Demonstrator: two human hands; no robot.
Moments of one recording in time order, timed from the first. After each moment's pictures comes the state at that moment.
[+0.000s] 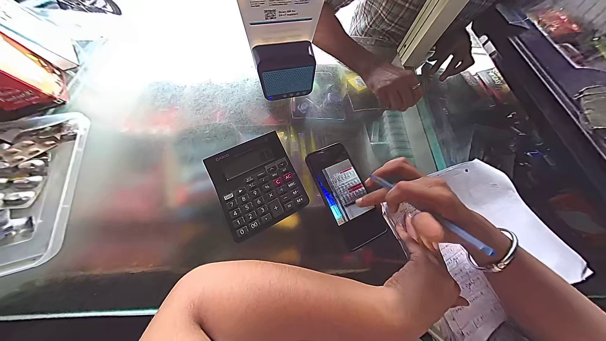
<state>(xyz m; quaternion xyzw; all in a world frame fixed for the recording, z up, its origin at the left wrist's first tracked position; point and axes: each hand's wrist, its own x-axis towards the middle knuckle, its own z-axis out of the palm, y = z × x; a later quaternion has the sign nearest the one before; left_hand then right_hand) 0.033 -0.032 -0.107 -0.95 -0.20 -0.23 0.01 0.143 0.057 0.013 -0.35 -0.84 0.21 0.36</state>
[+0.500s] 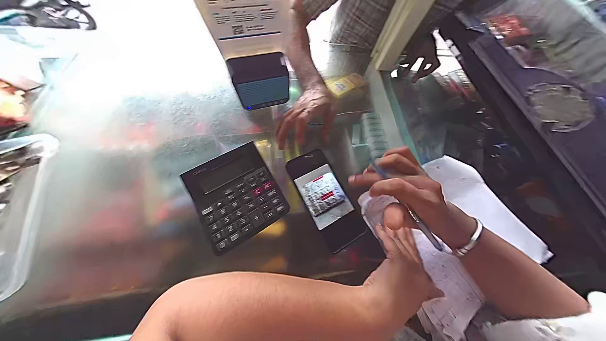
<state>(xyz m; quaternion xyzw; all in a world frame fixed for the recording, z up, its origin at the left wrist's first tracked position) 0.007 0.008 0.022 -0.97 -0.13 0.07 -0.19 0.156 0.056 0.017 -0.38 -0.85 -0.04 0.37</state>
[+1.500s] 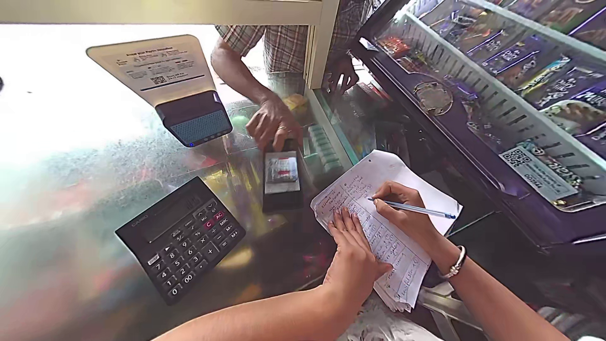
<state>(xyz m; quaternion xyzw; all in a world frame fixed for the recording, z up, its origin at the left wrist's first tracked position) 0.018 -0.005 0.005 -0.98 -0.17 0.05 -0.06 0.200 -0.059 -0.017 -0.68 -0.53 0.12 0.50</state>
